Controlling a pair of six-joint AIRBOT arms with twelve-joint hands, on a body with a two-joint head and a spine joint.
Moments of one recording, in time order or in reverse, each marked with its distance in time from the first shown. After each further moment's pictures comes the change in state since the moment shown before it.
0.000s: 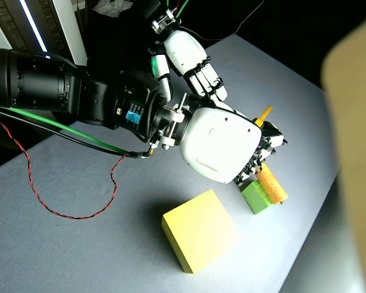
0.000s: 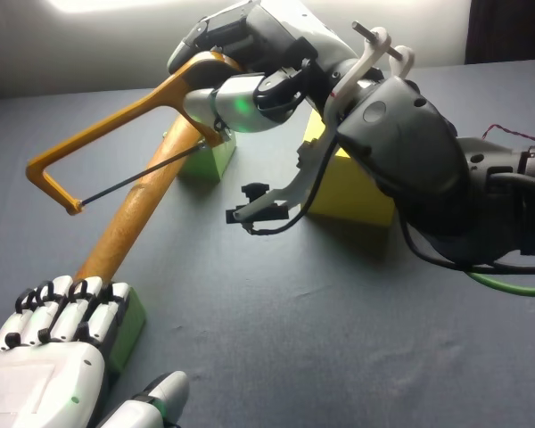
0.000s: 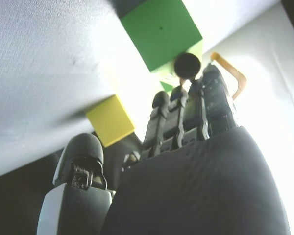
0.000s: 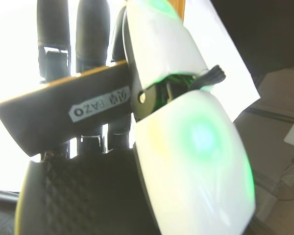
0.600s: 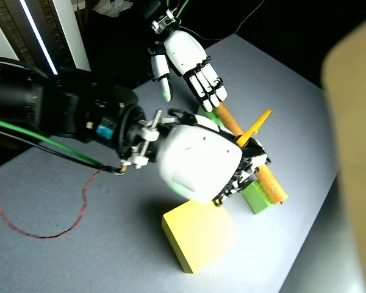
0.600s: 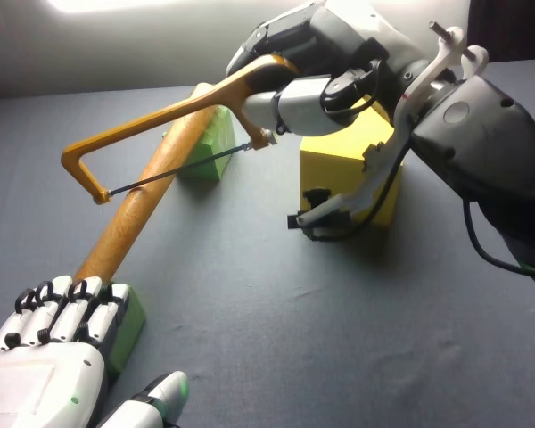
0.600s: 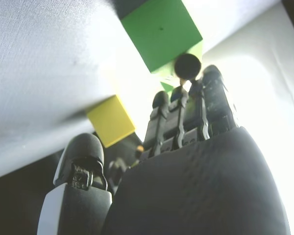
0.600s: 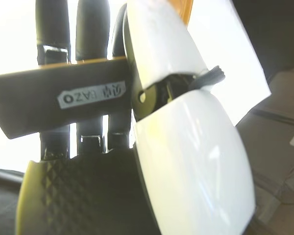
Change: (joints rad) left arm 0.002 0.000 0.002 0.002 0.002 0.000; right arm -0.024 0.152 -0.109 -0.004 -0.020 0.002
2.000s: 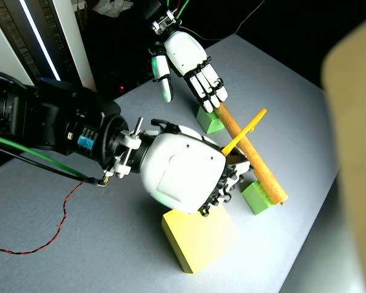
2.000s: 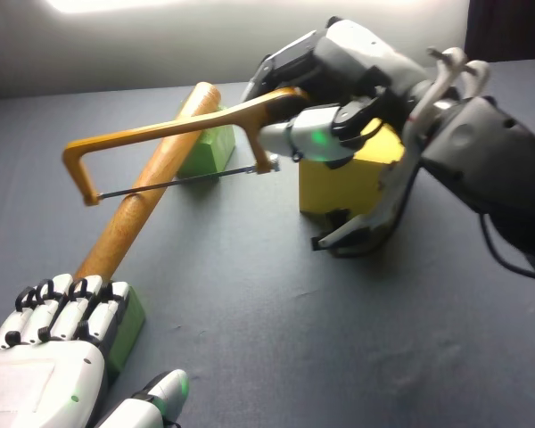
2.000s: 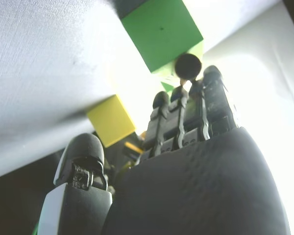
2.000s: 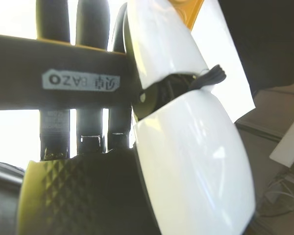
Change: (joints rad) left arm 0.000 0.000 0.005 0.002 0.006 -0.004; right arm -0.043 -0.004 0.035 -0.090 -0.056 -0.021
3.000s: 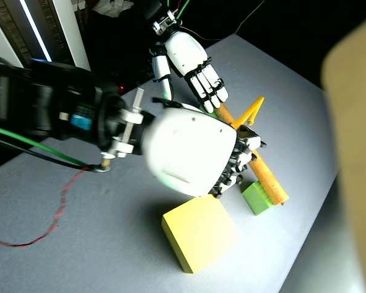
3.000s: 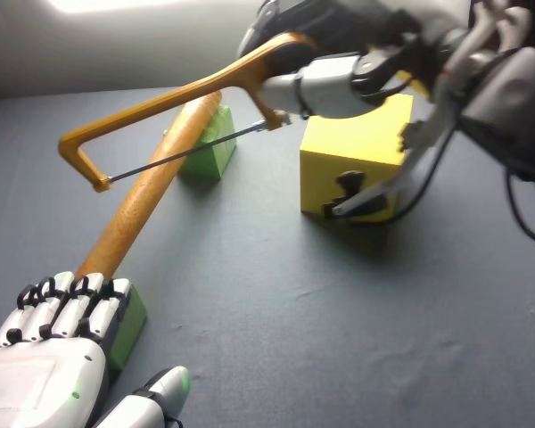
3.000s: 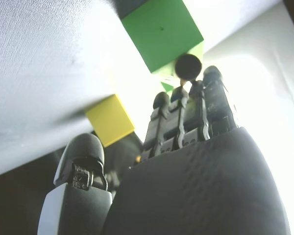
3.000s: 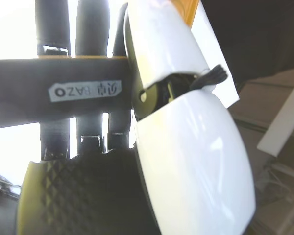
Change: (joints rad) left arm -0.003 0.000 0.006 0.002 0.006 -0.011; right arm 0.095 0.171 -0.166 -0.037 -0.019 0.018
